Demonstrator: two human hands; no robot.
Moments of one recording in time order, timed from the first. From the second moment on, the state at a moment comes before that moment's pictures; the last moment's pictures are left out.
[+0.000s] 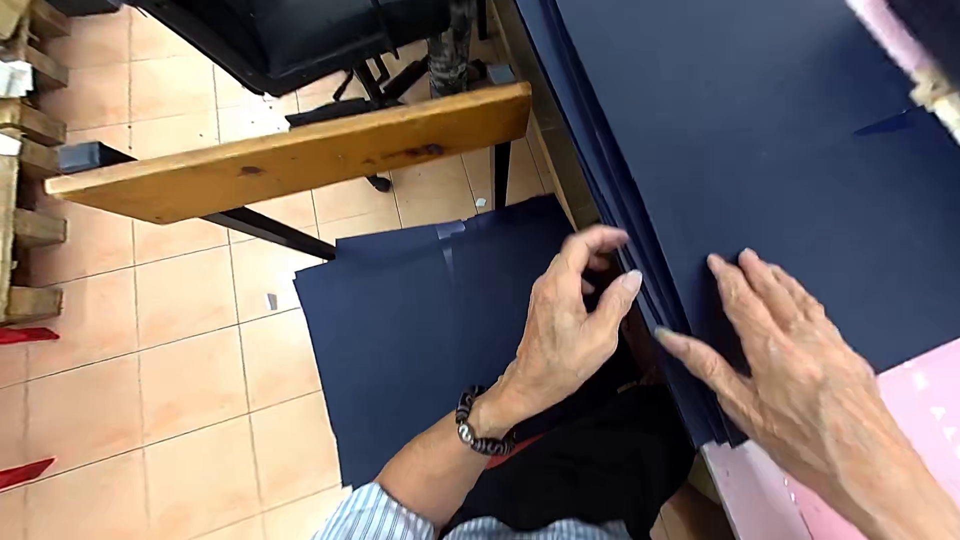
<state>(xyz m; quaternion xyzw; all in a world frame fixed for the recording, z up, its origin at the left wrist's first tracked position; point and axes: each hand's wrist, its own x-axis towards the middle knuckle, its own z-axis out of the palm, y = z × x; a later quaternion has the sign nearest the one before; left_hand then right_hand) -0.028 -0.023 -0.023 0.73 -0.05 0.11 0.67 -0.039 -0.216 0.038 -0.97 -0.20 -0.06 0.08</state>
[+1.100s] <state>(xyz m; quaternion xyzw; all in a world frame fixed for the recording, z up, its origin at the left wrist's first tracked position) 0.088 0.115 0.052 0.93 -0.01 0.00 0.37 -0.052 -0.337 0.042 -0.99 0.01 -0.04 0.13</state>
